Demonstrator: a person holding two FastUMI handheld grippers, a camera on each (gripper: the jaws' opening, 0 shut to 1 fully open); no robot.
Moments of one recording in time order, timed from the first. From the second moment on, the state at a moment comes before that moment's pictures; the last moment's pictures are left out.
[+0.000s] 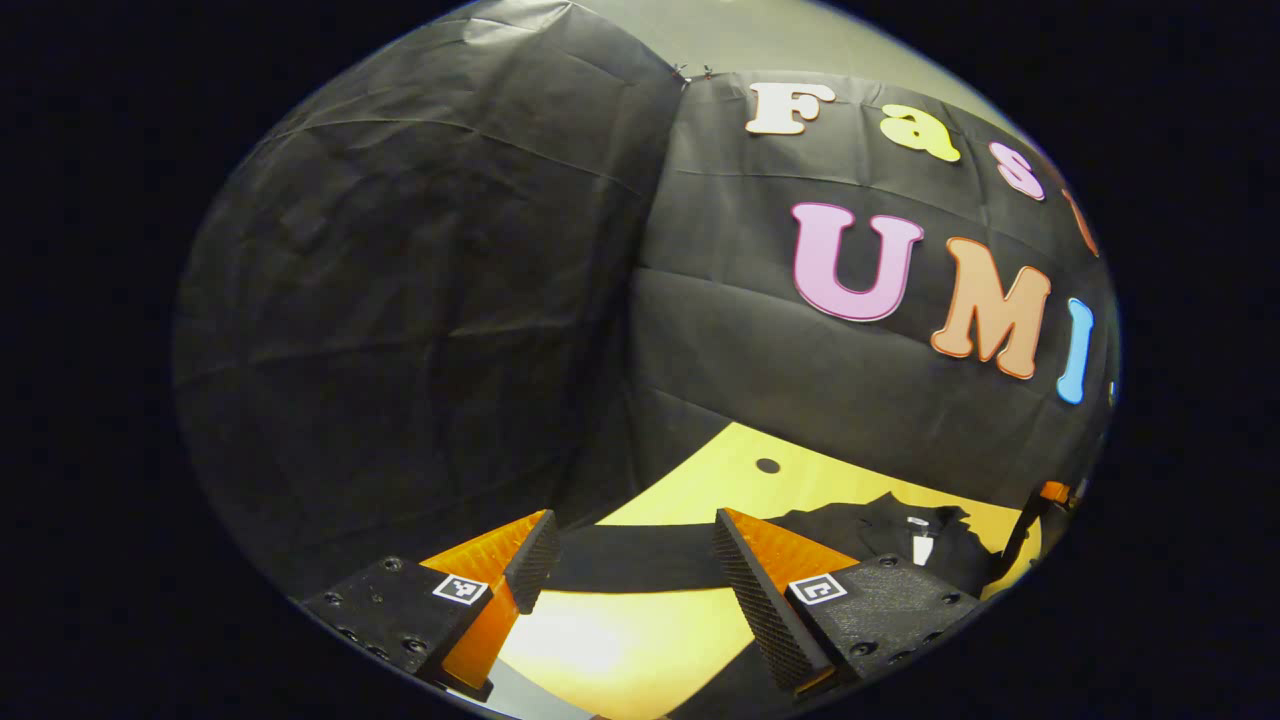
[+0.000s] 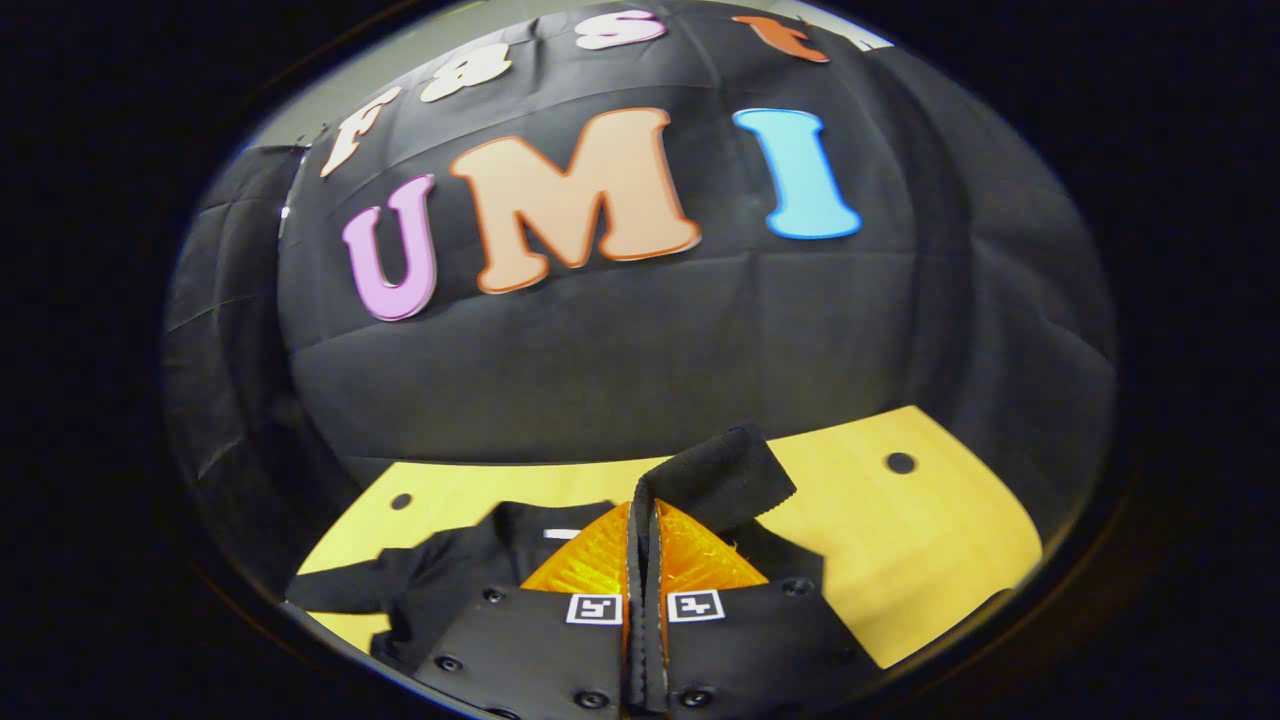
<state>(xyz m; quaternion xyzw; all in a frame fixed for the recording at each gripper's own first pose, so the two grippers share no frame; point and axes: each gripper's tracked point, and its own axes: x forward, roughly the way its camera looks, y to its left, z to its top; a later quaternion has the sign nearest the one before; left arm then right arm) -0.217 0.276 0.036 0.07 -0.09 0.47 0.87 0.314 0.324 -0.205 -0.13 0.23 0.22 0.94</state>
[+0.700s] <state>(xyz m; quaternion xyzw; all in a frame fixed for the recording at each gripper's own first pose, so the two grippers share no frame) -0.339 0.310 0.034 0.07 -0.10 0.56 0.82 0.207 0.509 -0.377 -0.14 0.36 0.37 0.84</state>
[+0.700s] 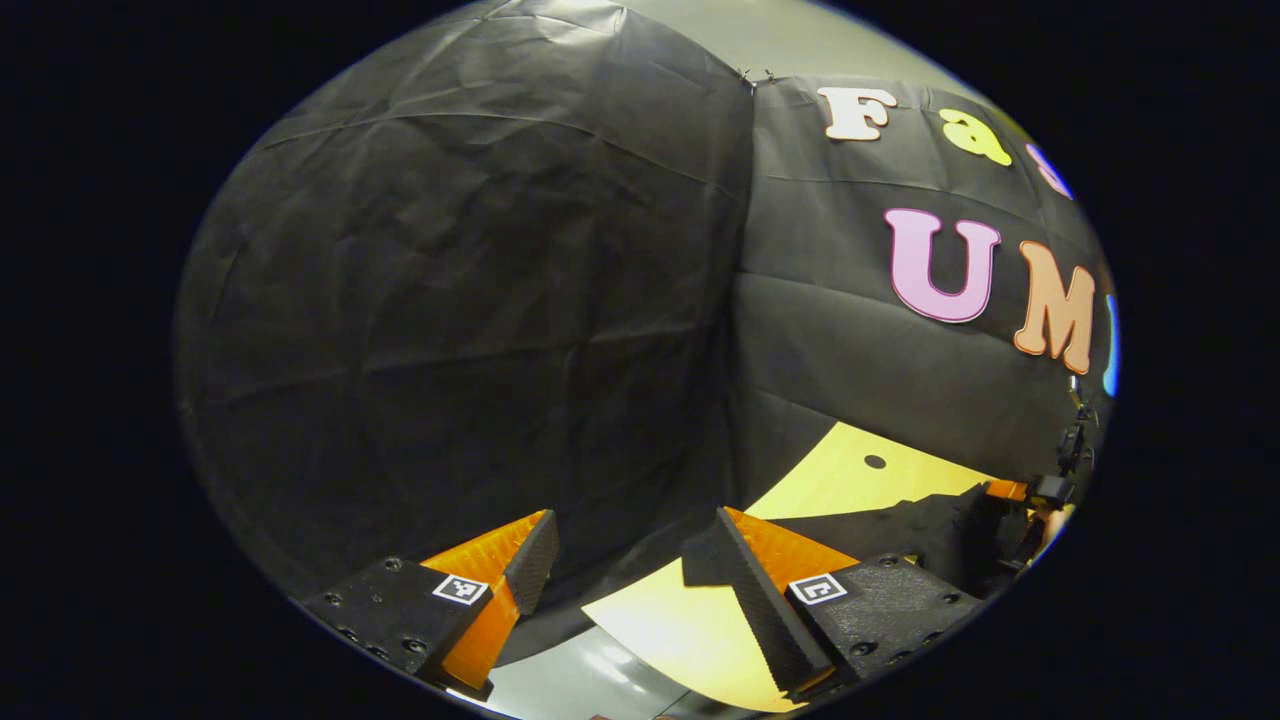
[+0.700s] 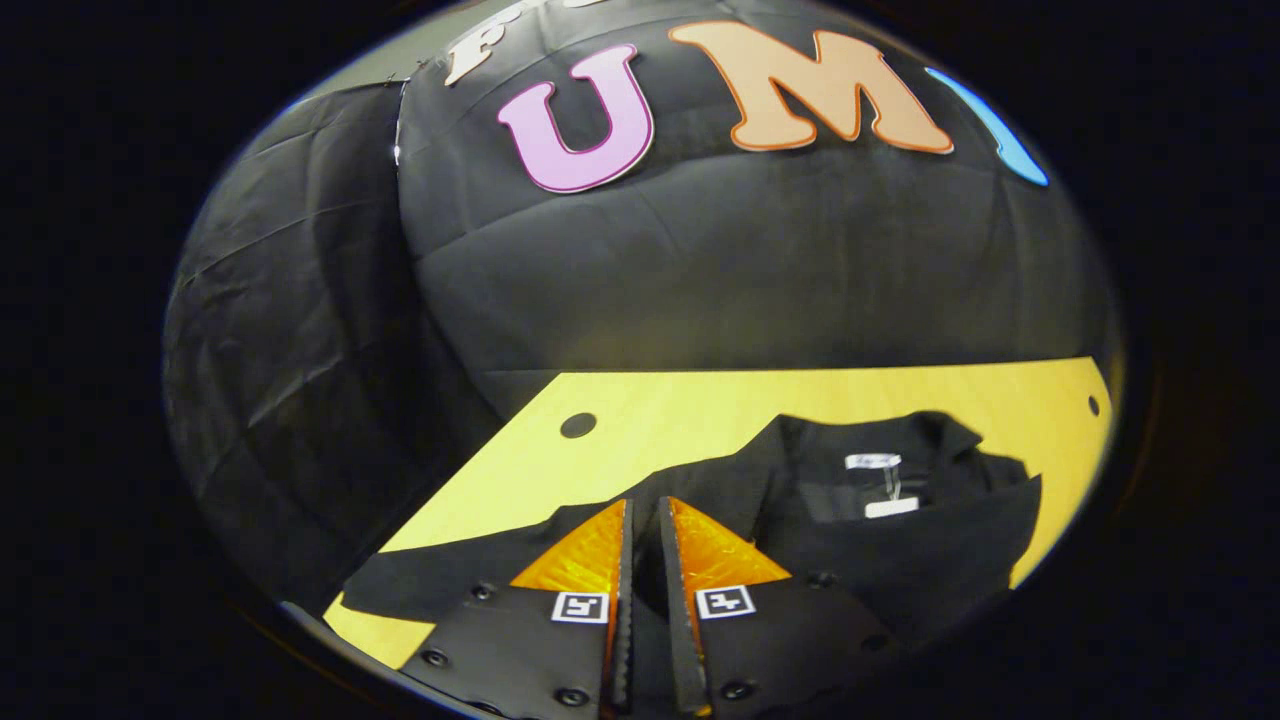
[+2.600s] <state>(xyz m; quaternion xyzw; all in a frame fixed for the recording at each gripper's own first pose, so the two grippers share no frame) -0.139 0.475 -0.128 0.06 0.10 0.49 0.87 0.177 0.260 0.032 -0.16 -0.01 0.24 0.96</state>
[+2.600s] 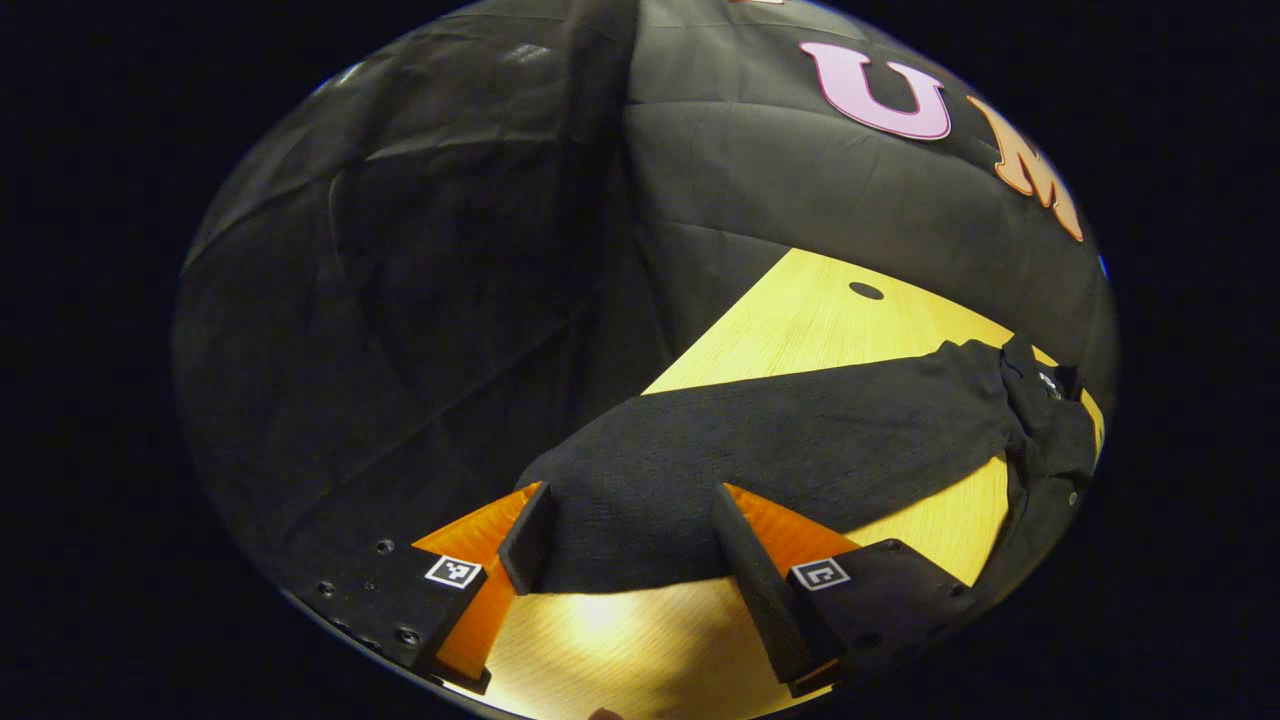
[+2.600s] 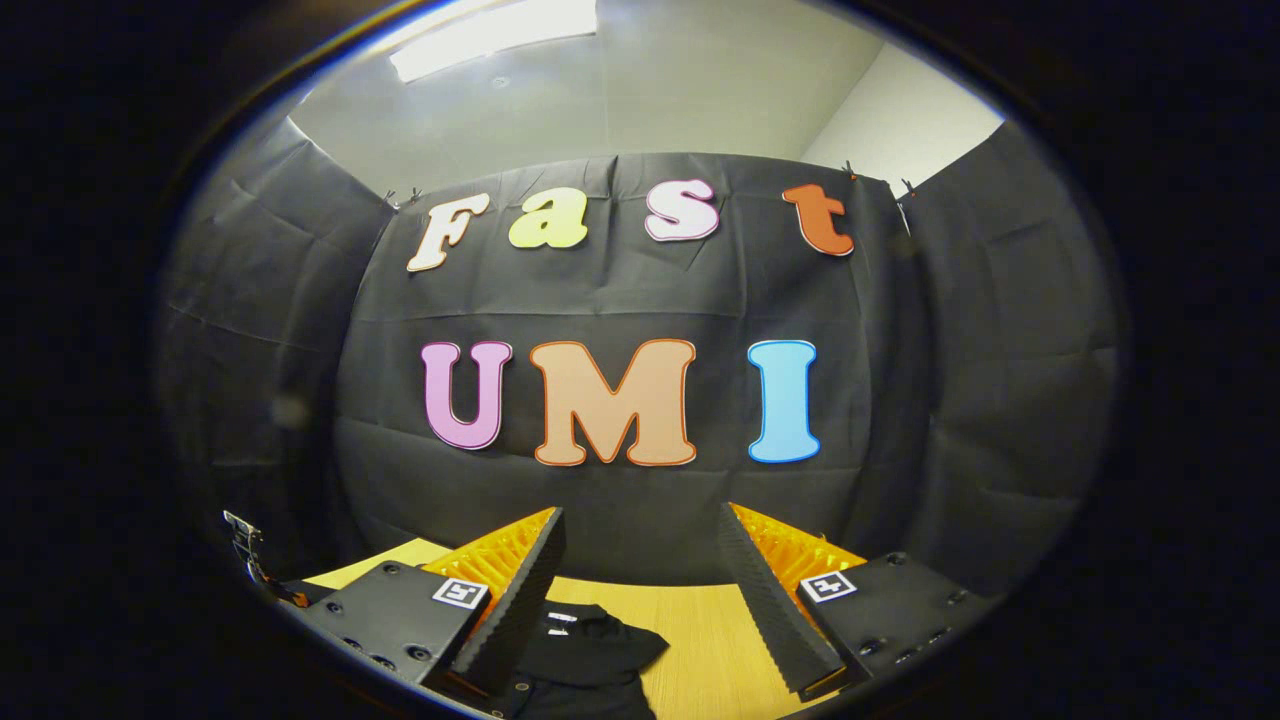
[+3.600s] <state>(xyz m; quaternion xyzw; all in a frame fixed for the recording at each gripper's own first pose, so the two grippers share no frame) -0.064 0.413 -0.068 0.18 0.11 0.49 0.85 0.190 0.142 0.055 -0.17 -0.01 0.16 0.97</state>
